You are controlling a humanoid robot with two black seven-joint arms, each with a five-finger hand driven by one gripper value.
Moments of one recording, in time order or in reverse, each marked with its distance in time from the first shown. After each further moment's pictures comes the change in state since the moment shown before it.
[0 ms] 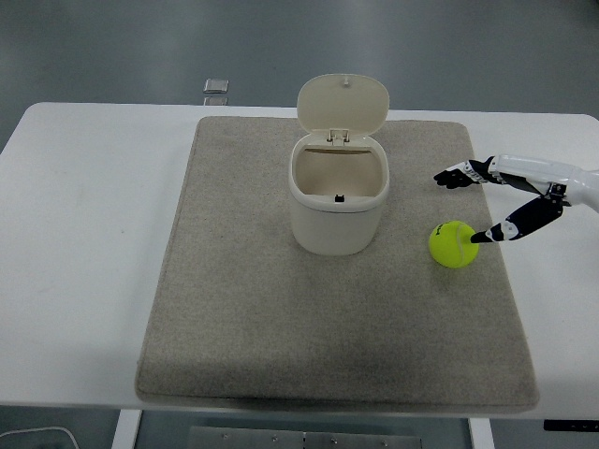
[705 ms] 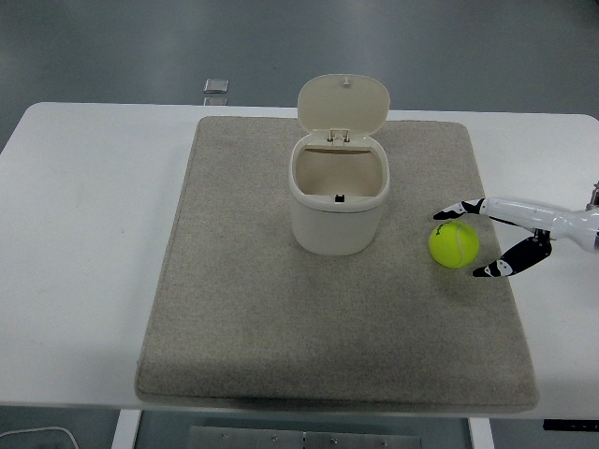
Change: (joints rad) left arm 0.000 0.000 0.000 0.000 0.000 0.000 0.000; right arm 0.002 0.010 -0.179 0.023 -0.137 -0.279 -0.005
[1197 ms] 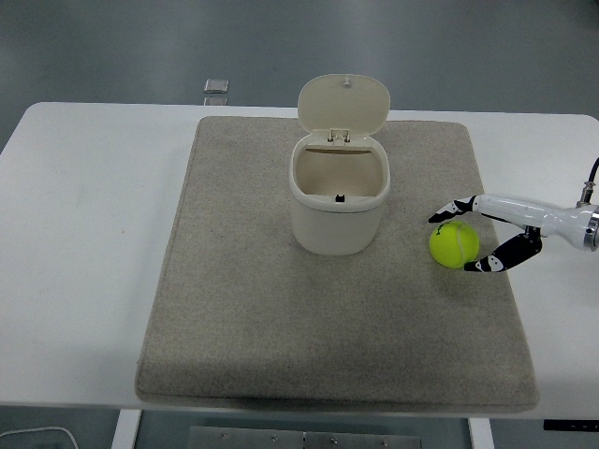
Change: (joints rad) left arm 0.000 0.000 0.000 0.000 0.000 0.000 0.000; right arm 0.001 0.033 0.002 -0.028 -0.001 -0.009 -0.009
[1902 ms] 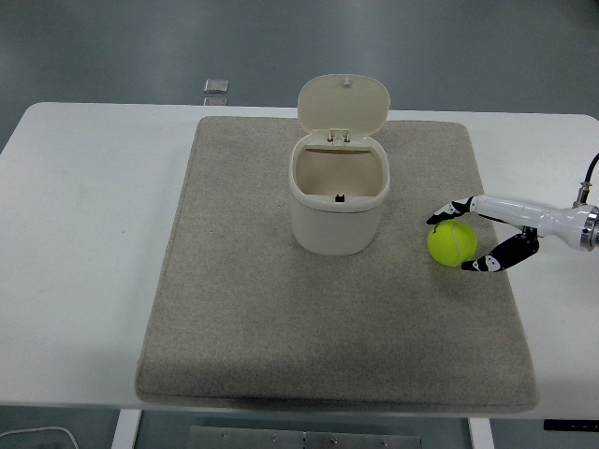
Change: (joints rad) left arm 0.000 0.000 0.000 0.000 0.000 0.000 0.000; right arm 0.000 0.015 -0.002 -0.010 -0.001 0.003 0.001
